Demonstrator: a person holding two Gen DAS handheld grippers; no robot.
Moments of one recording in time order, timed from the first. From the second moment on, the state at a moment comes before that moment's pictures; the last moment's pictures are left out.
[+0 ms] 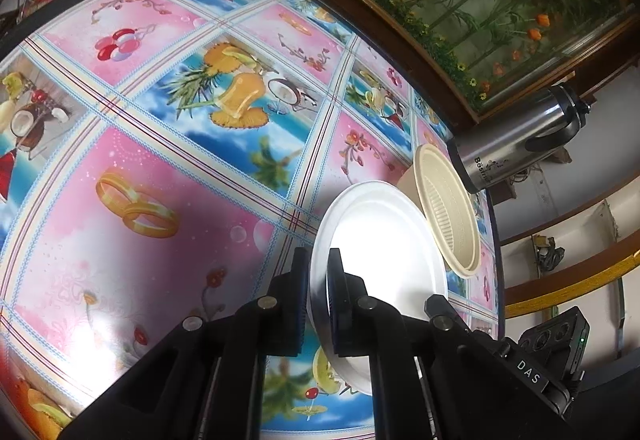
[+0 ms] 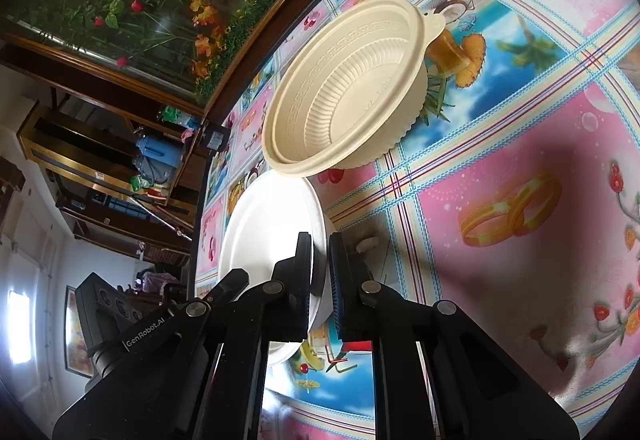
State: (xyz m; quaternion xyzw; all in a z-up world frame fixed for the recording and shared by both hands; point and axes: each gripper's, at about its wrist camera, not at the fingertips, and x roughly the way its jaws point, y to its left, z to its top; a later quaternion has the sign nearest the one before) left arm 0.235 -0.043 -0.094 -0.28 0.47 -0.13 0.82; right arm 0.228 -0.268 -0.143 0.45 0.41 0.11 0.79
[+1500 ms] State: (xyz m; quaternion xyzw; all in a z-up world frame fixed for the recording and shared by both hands) left arm 0.206 -0.028 -0.089 -0.26 0.46 -0.09 0.84; right arm 0.229 -0.246 -0.134 0.43 0.41 0.14 0.79
